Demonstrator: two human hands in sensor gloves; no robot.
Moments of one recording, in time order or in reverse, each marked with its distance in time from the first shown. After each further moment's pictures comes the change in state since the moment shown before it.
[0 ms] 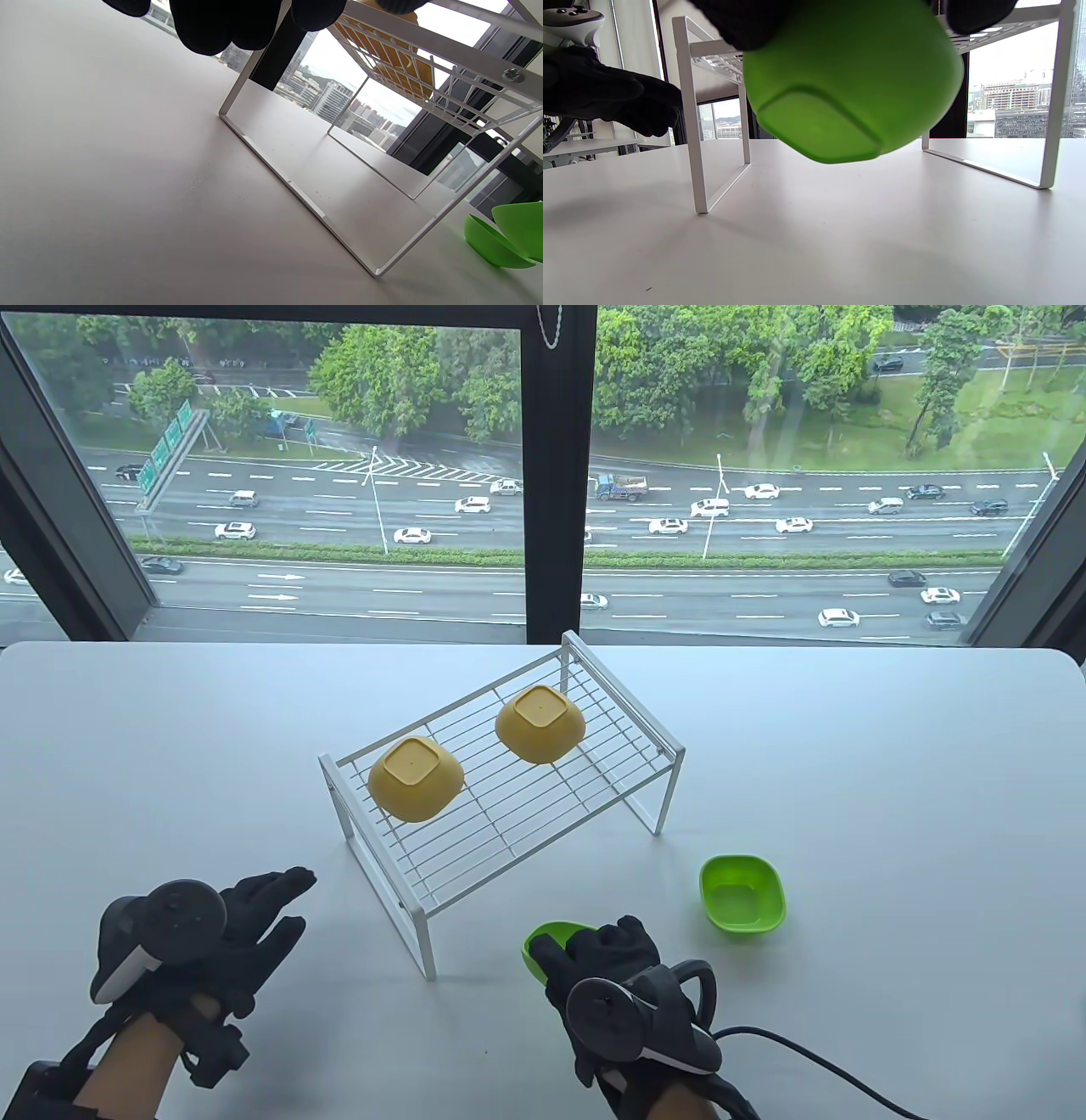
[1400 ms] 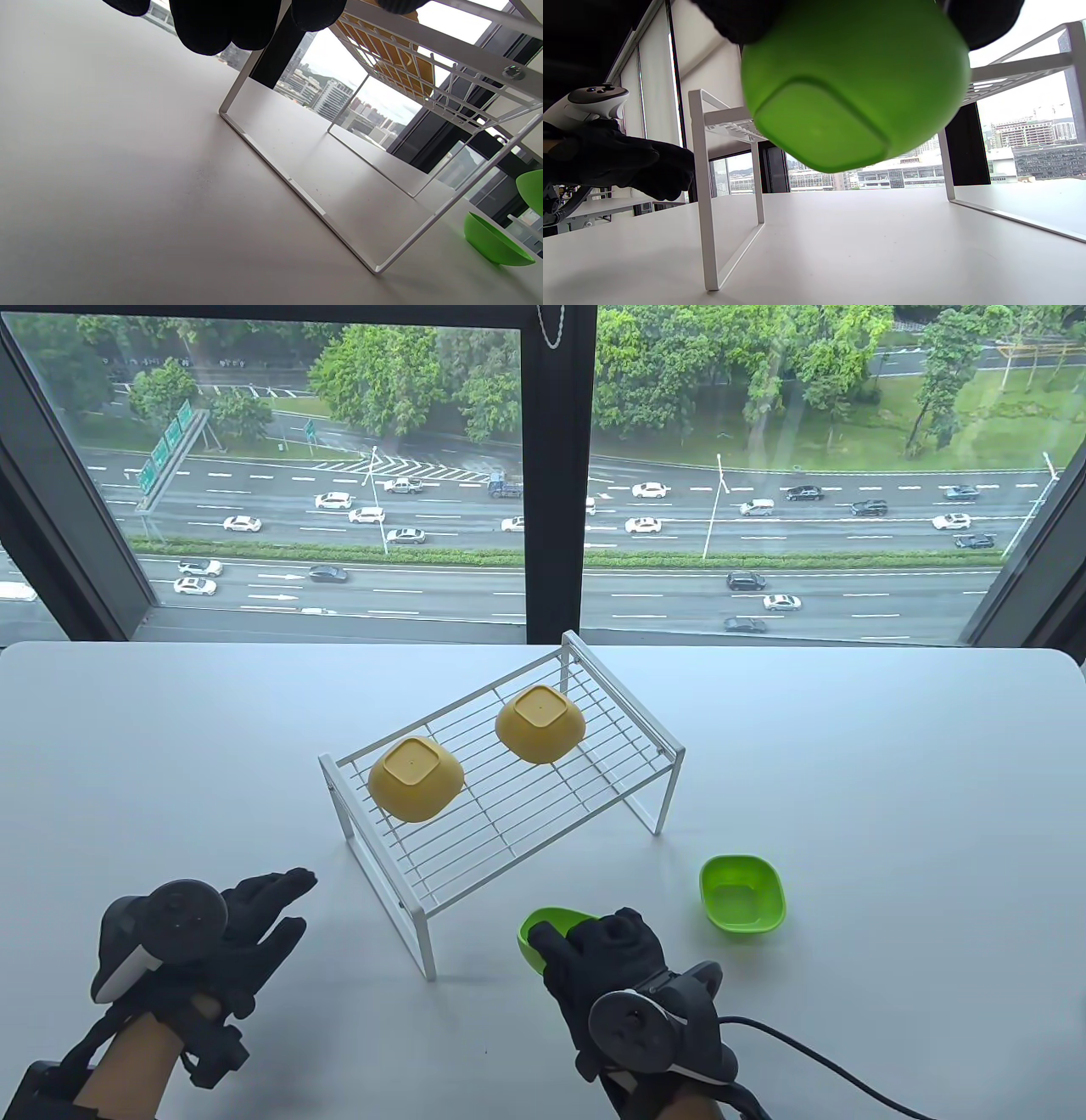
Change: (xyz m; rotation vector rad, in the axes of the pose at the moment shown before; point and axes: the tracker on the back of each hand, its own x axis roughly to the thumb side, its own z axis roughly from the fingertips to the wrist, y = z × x) left_hand -0.001 -0.001 -0.001 -0.007 0.000 -0.002; right_hand -0.002 -0.017 0.007 -0.188 -0.046 -0.101
